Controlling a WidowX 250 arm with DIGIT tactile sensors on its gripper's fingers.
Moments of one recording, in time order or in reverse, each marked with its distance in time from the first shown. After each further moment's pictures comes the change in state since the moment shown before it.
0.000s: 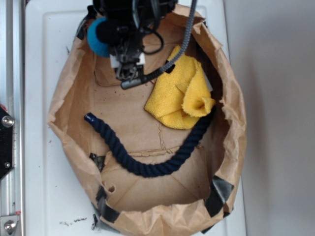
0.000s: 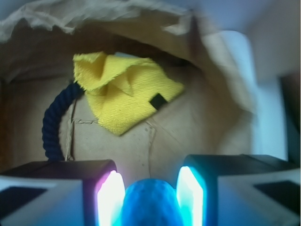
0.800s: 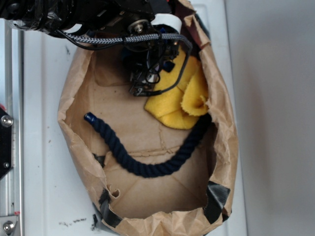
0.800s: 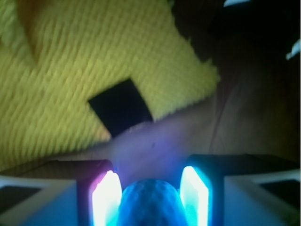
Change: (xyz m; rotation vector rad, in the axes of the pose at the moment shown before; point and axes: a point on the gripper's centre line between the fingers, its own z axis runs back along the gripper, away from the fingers) arm -0.012 0.064 -0.142 0.127 -0.023 -0.150
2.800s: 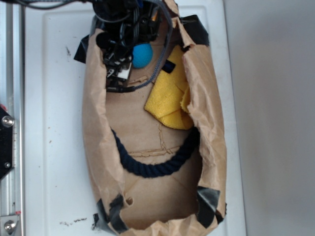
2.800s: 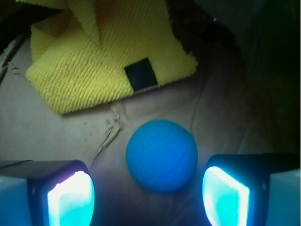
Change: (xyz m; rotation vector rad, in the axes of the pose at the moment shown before) arm -0.023 0.016 0.037 -0.046 -0.028 -0.117
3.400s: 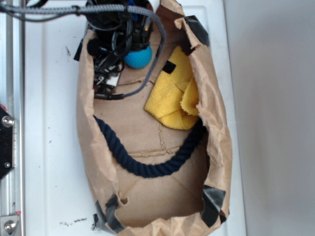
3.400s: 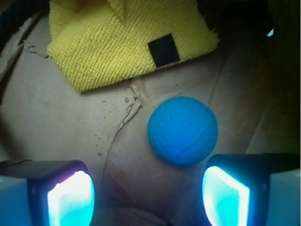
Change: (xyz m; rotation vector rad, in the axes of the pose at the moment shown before) arm -0.005 -0.013 0.011 -0.035 0.089 -0.004
